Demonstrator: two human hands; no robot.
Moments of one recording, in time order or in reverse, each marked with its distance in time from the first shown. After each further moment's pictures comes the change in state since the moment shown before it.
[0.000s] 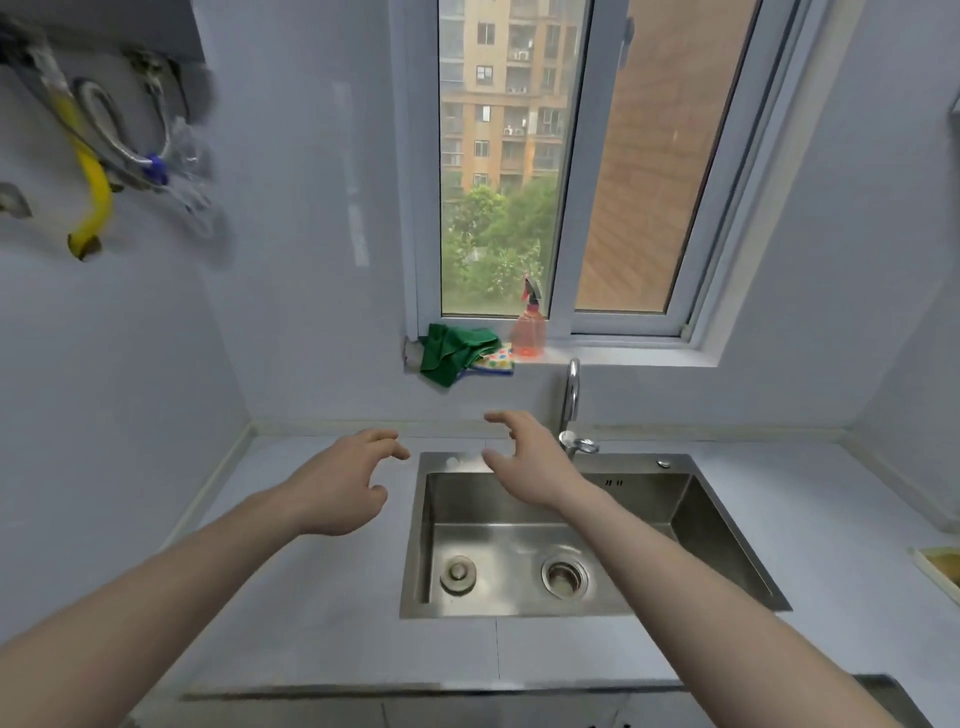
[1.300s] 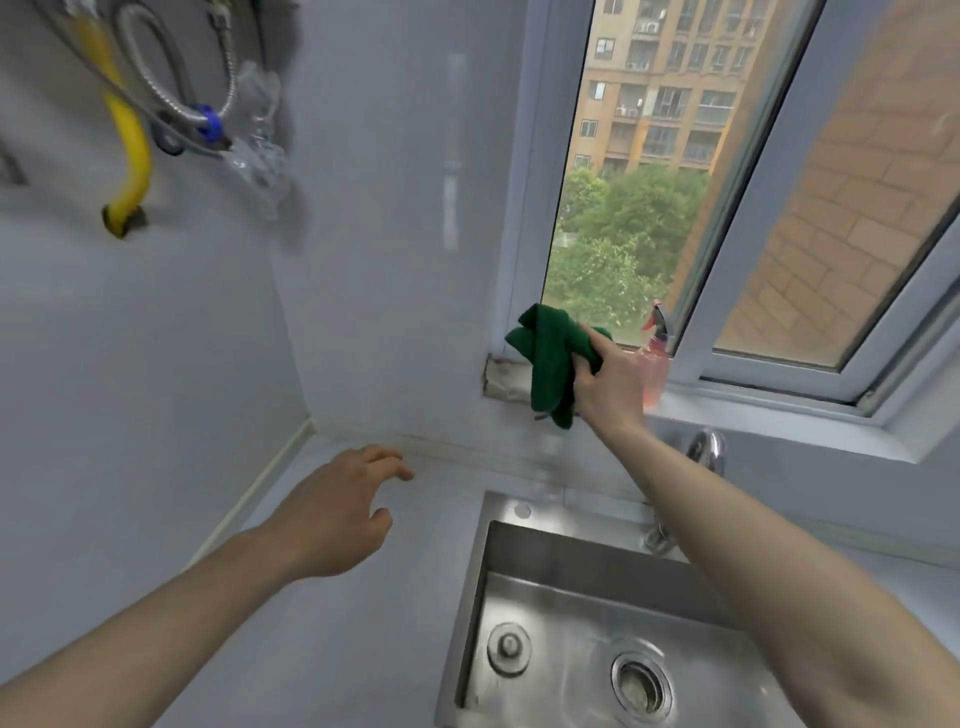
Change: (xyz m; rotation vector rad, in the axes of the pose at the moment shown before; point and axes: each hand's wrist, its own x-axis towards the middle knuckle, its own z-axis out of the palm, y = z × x) left_hand 0.099 -0.110 -0.011 0.000 0.153 -0.169; right_hand 0.310 0.030 0.019 0.147 0.422 -0.173
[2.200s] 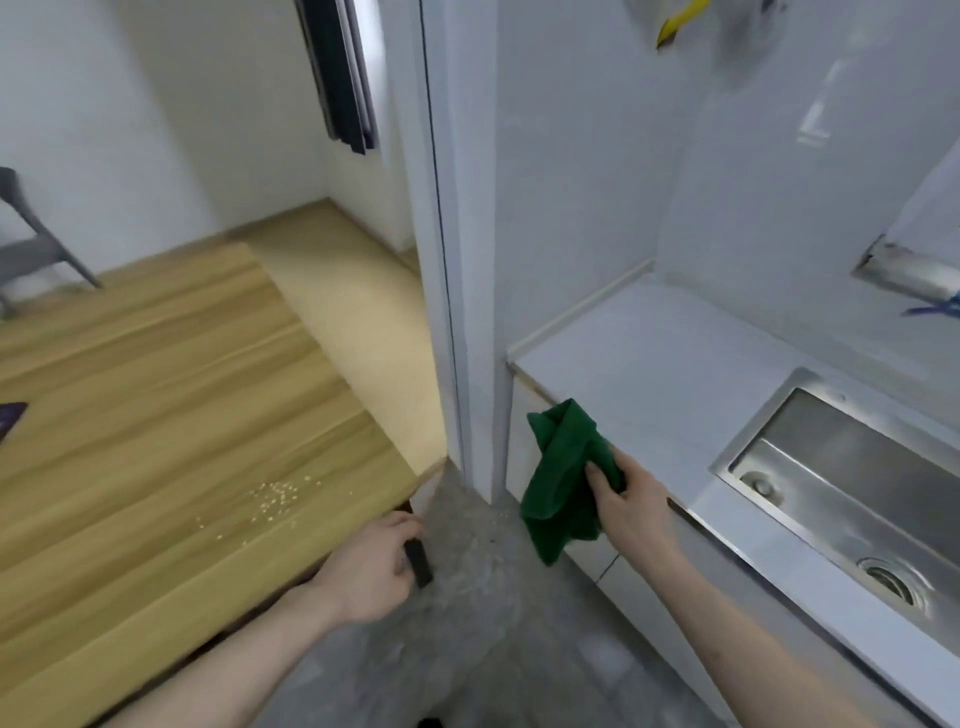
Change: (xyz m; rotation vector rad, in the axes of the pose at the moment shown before) left_hand -0.606 -0.023 0.121 -0.253 -0.110 -0.712; right_hand -0.548 -0.200 0.025 0.358 -0.837 0.123
